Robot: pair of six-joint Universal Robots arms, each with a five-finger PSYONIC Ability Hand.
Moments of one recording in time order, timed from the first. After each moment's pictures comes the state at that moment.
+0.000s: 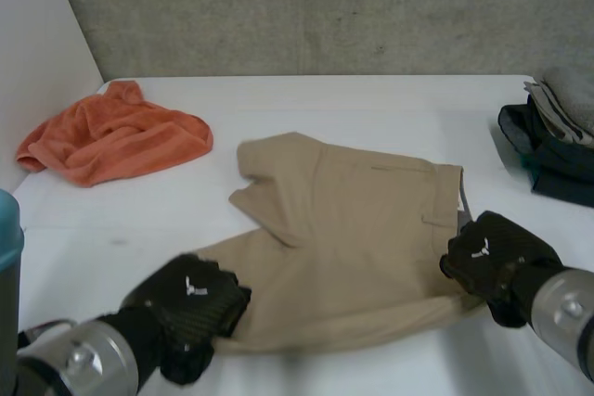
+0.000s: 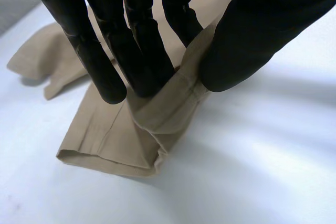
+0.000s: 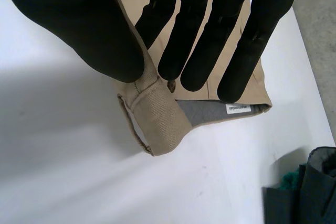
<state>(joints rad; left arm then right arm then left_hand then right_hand) 4.07 -1.55 -1.81 2.71 -1.50 3.57 1.92 -1.60 1.84 0.39 1.46 2.15 1.16 1.20 1.20 1.20 0.99 1.11 1.20 1.20 1.20 1.02</state>
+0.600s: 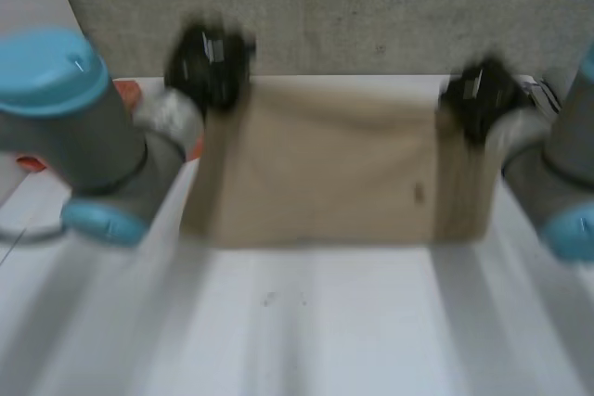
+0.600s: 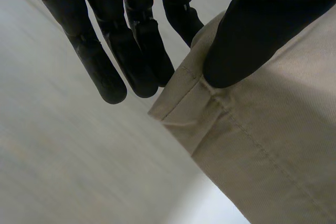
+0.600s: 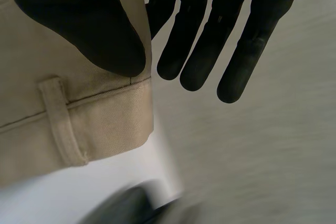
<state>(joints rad) 4.20 -2.03 -1.17 3.46 -1.50 3.66 1.92 -1.17 1.25 -0.08 1.57 2.26 1.16 1.20 1.20 1.20 0.99 1.11 1.20 1.20 1.20 1.03</state>
